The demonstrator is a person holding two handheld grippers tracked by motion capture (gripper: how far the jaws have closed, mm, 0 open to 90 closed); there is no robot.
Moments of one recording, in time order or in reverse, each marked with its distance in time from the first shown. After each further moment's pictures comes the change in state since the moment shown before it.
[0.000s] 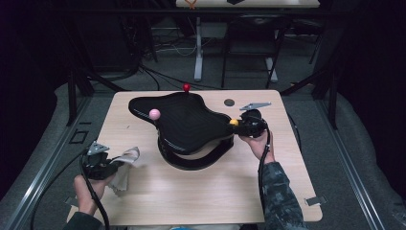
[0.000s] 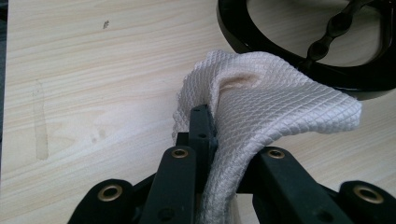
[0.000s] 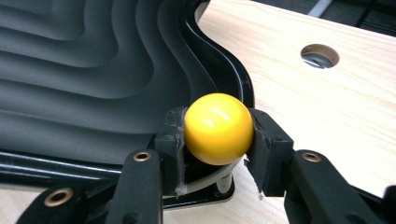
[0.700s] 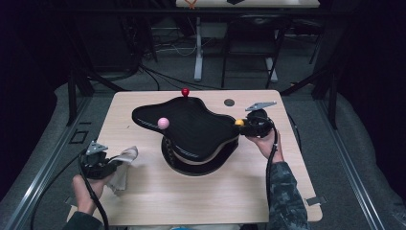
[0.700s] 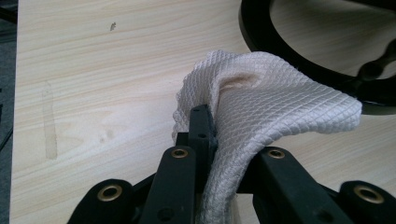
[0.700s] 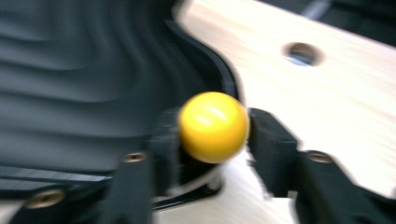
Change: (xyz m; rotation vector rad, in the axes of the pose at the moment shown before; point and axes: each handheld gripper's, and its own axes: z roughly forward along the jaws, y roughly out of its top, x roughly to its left) left arm 0.003 0.001 -0.002 -0.003 0.015 0.000; right arm -0.014 -0.003 -0.011 0.025 -0.053 -0.069
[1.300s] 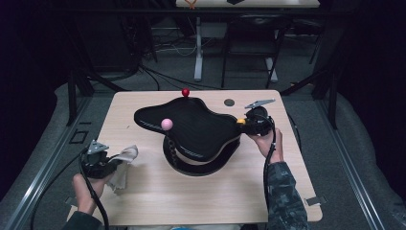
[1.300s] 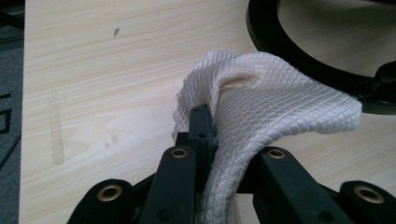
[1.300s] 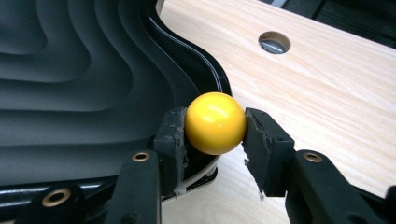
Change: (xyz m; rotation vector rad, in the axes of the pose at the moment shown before) left arm -0.002 0.003 0.001 -0.007 0.017 0.027; right arm 0.010 0.010 -0.011 0.055 -0.091 0.038
